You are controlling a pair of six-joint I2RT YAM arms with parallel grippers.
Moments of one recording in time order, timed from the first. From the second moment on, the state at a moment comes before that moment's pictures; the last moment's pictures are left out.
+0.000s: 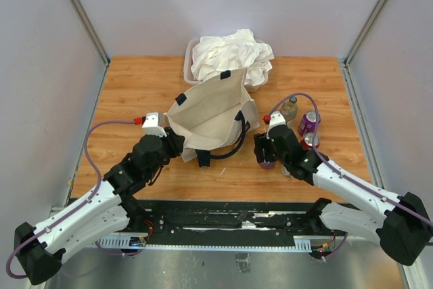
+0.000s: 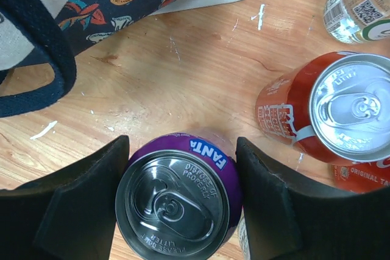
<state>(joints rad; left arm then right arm) -0.75 0.67 0.50 -0.17 -0.46 -0.56 0.73 1.00 0.59 -0.27 0.28 0.27</state>
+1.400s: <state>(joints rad) -0.75 0.54 0.65 -0.21 -0.62 -0.42 0.59 0.97 0.95 -0.36 0.30 0.19</state>
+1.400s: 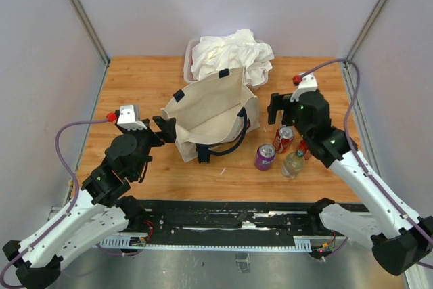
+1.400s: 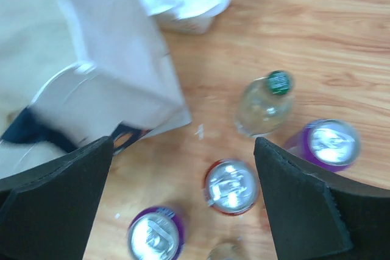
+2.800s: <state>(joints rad) -0.05 1.00 0.82 -0.25 -0.46 -0.36 -0.32 0.97 1.00 -0.36 0.00 0.25</state>
